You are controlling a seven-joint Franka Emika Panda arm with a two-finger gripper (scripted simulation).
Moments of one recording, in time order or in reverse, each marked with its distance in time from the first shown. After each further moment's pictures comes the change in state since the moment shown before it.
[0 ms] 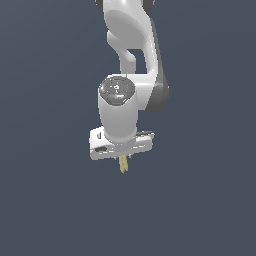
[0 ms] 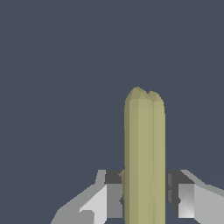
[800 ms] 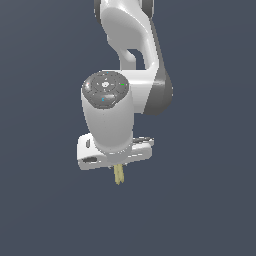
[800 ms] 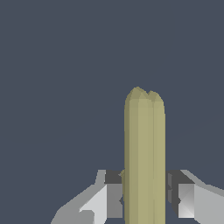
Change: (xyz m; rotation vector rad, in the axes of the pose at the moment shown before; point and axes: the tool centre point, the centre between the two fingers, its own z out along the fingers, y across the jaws) arm 0.043 0.020 -0.035 0.000 0.000 0.000
